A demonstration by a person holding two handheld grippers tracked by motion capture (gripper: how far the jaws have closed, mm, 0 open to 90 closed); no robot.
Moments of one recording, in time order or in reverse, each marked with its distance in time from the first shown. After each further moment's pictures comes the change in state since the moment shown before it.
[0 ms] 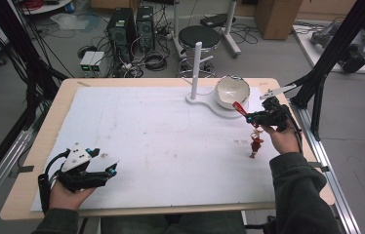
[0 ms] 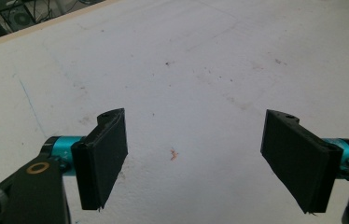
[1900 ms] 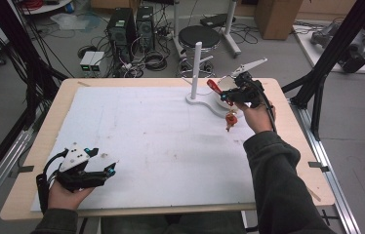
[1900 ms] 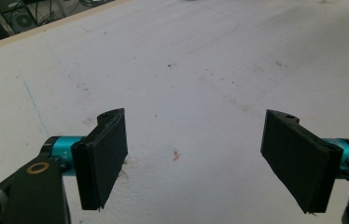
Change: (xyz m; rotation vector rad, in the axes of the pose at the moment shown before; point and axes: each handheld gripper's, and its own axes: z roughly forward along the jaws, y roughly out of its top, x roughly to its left) left arm 0.002 0.000 -0.002 -0.006 0.001 0.001; right arm 0.034 0.093 0.024 -0.059 0.002 -0.086
